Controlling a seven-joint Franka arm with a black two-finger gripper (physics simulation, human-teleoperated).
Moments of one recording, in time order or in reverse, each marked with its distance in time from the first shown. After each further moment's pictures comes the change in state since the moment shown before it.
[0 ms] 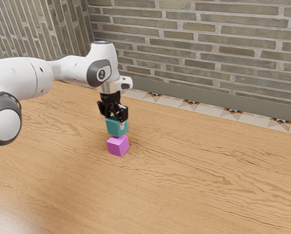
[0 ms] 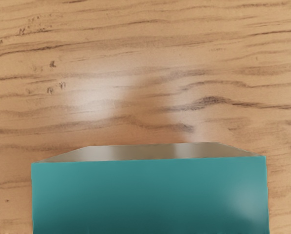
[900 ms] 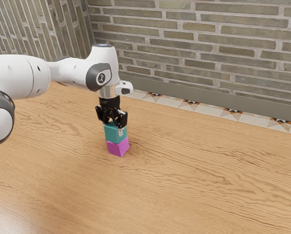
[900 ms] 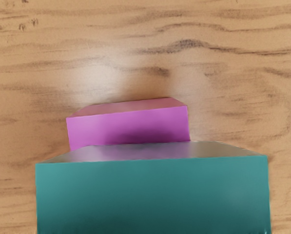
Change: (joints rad) arm -0.055 -0.104 0.050 -0.144 -0.029 0.008 -0.042
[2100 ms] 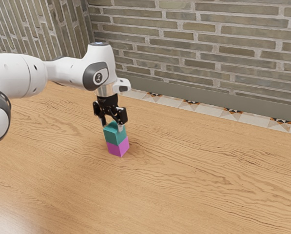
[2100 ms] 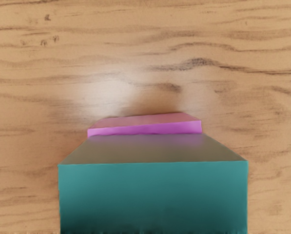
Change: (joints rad) arm 0.000 -0.029 0.014 -0.048 -0.007 0.062 -0.013
